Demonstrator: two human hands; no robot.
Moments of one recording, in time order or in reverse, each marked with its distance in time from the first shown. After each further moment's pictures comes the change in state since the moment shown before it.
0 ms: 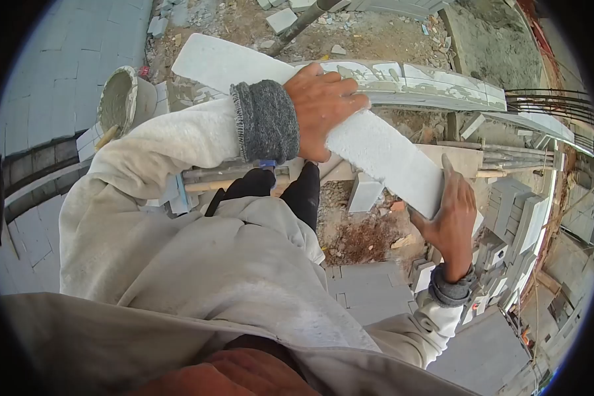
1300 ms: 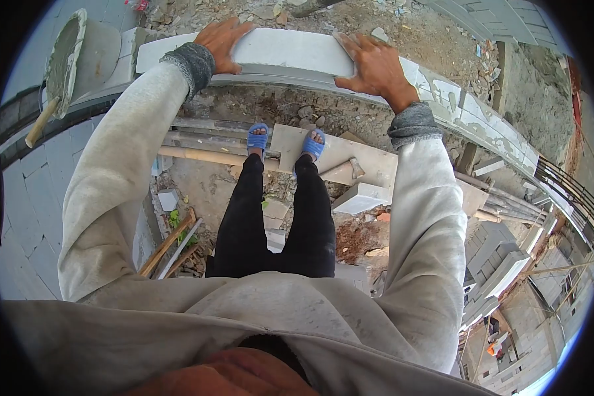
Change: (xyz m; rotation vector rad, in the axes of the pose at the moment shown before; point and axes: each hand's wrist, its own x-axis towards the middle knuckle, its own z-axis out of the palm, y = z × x) left_hand -0.129 -0.311 0.287 0.135 -0.100 -0.805; right_hand 0.404 -0.093 0.340 -0.014 0.117 -0.711
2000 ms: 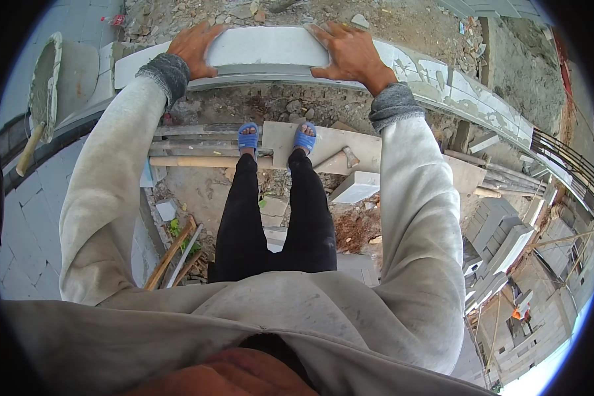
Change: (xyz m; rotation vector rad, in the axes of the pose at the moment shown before) left_hand -0.004 -0.003 0.002 0.020 0.003 -0.006; right_hand 0.003 -0.007 0.015 -0.017 0.046 -0.011
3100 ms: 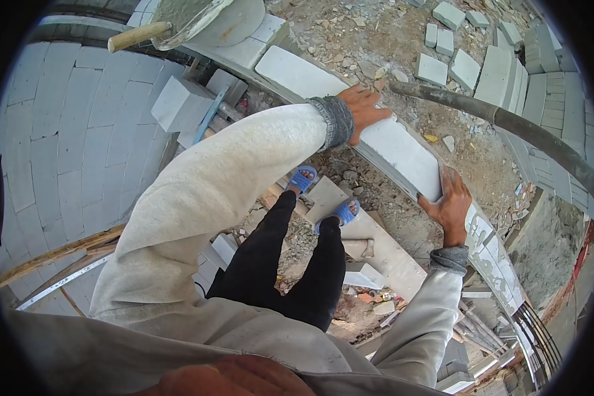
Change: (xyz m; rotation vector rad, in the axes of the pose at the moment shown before) left_hand -0.011 -0.004 -0.009 -0.169 -0.029 0.046; right_hand 0.007 -0.003 -0.007 0.125 -0.056 -0.002
